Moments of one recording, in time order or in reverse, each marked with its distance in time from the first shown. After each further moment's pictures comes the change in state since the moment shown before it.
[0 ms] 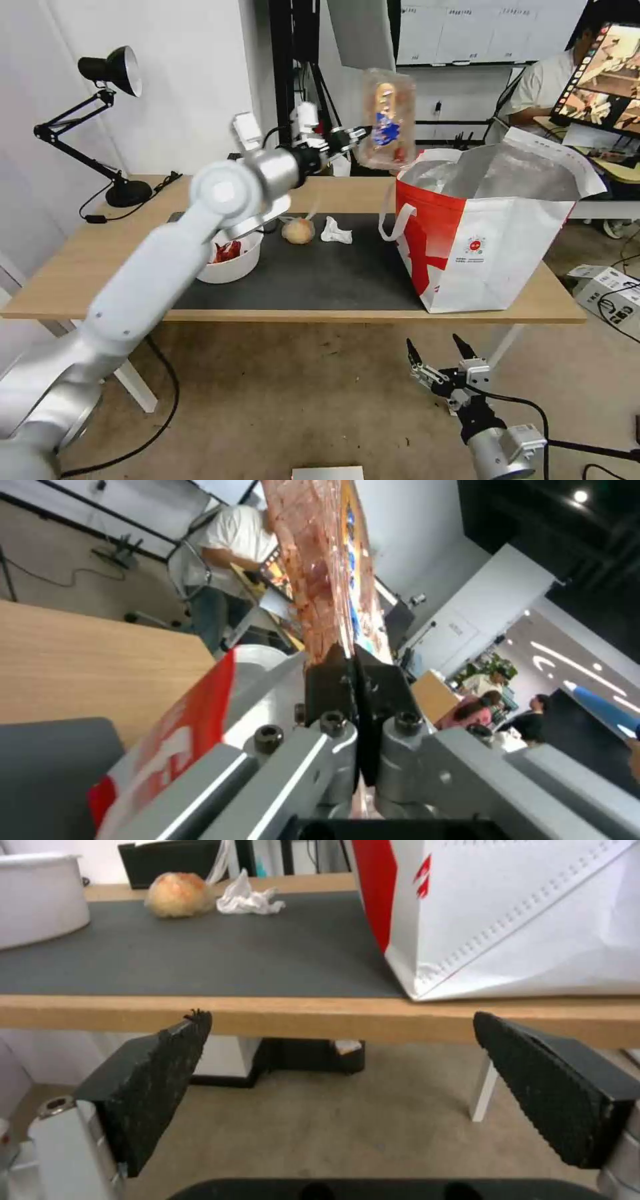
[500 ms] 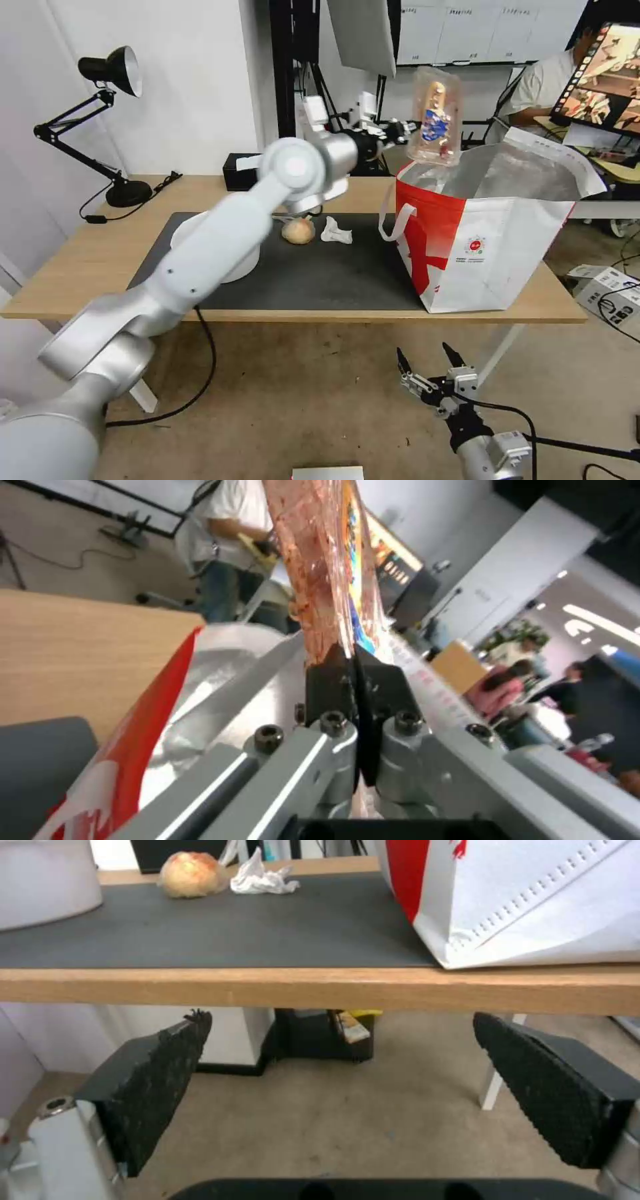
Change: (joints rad) left arm -0.135 -0.208 0.165 0.242 0.107 -0.015 -0.018; right arm -0.002 0.027 -0.043 -0.018 -0.040 0.000 0.002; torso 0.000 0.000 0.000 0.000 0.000
